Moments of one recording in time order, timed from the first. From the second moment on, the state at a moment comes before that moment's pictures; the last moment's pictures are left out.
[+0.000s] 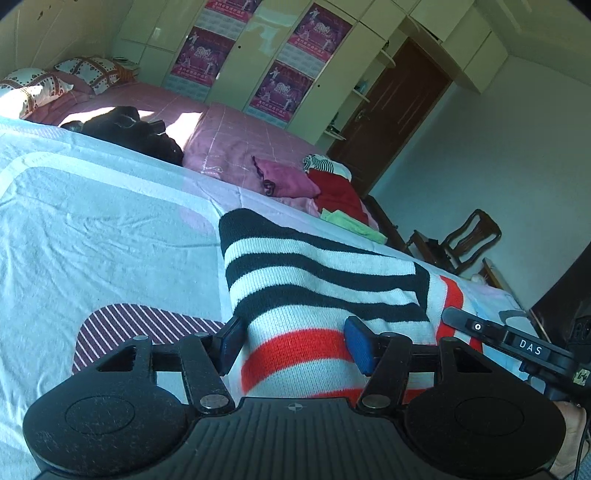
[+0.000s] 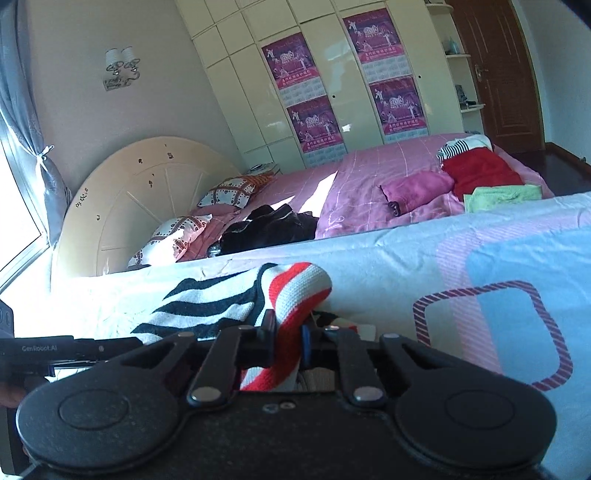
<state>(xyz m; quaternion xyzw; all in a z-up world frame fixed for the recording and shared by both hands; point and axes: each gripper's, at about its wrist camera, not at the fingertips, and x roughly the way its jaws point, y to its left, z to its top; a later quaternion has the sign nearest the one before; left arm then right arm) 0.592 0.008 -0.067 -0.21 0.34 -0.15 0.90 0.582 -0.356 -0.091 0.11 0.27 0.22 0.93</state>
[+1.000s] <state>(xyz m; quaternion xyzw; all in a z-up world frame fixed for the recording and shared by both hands) 0.647 -0.005 -0.074 -0.14 0.36 -0.13 0.91 0.600 -0.381 -0.121 0.12 0.27 0.13 0.94</state>
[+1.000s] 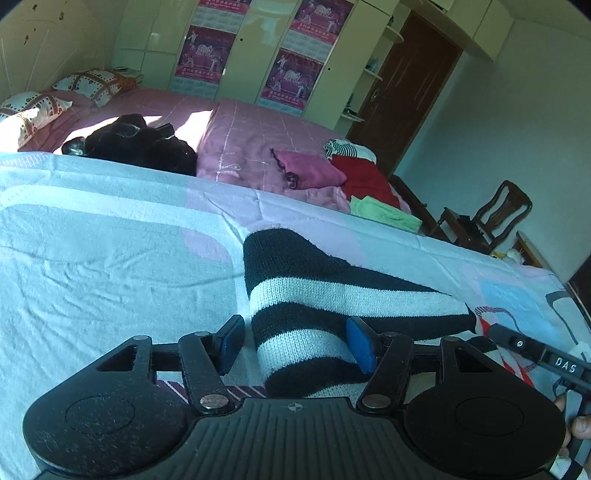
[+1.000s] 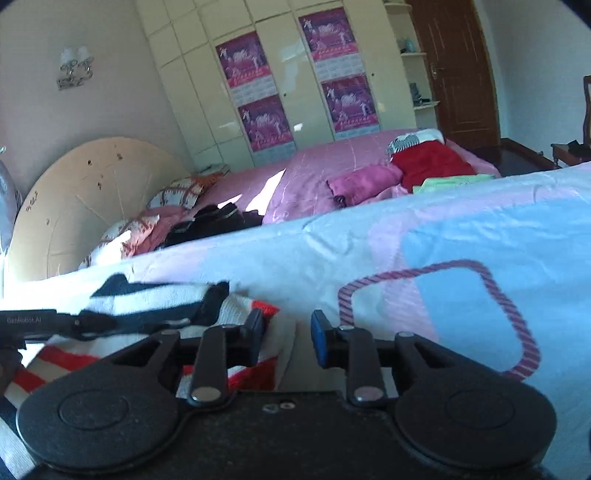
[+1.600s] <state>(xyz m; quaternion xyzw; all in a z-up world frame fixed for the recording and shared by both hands) 0.636 -0.001 -0.064 -0.13 0.36 -0.10 0.92 0.600 -0.391 -0.108 0.16 0.29 0.15 0.93</state>
